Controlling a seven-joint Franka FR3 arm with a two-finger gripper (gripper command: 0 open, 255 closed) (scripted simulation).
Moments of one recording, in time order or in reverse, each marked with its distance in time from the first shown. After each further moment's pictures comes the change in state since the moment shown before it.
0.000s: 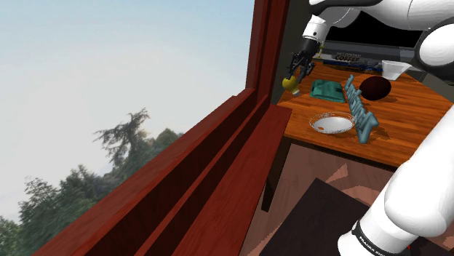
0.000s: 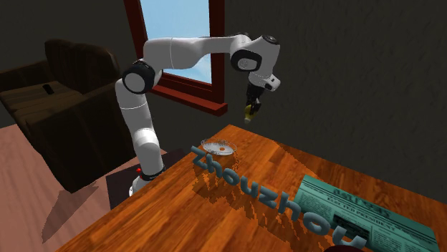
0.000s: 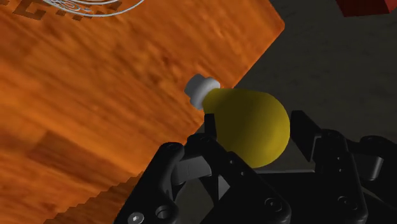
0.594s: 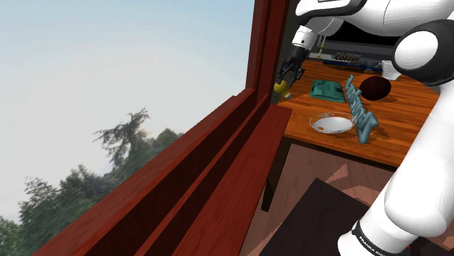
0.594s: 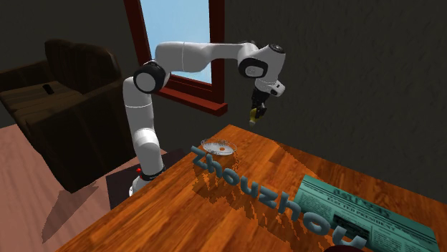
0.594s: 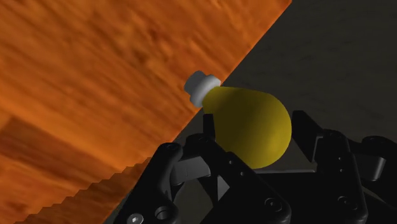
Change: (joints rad) arm 0.002 0.109 0.007 0.038 0.048 0.055 -0.012
